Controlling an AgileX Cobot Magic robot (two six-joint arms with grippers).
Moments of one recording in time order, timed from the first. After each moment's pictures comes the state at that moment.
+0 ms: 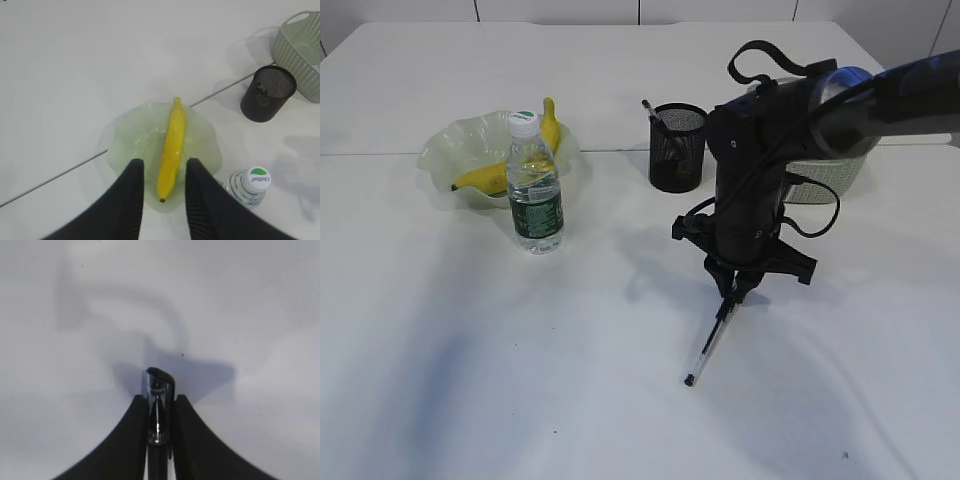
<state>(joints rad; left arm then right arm) 0.07 1.91 -2.32 -0.43 1.22 0.46 0.42 2.19 -1.59 -0.14 0.97 1.05</state>
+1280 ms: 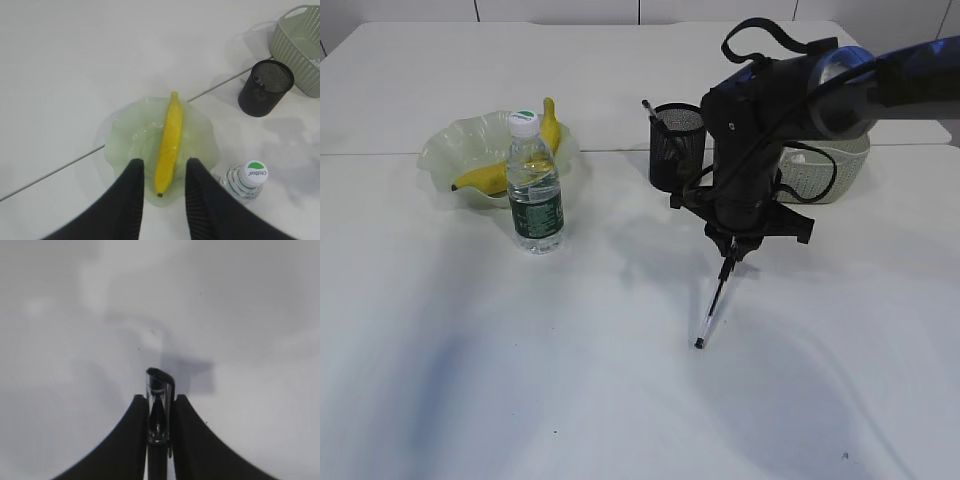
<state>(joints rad) 0.07 1.91 -2.32 -0.43 1.24 0.46 0.42 2.19 -1.66 -0.27 0.94 1.03</state>
